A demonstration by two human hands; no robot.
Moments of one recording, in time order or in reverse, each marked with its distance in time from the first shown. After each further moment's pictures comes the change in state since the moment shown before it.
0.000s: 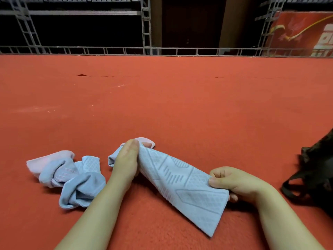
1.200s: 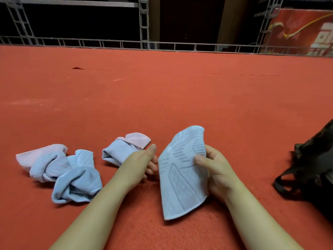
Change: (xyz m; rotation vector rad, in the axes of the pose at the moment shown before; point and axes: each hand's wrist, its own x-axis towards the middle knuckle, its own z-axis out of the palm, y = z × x) left_hand -0.012 -0.007 0.013 0.365 -0.267 -0.221; right_hand 0.020 -0.019 0.048 0.512 0.268 -0.472
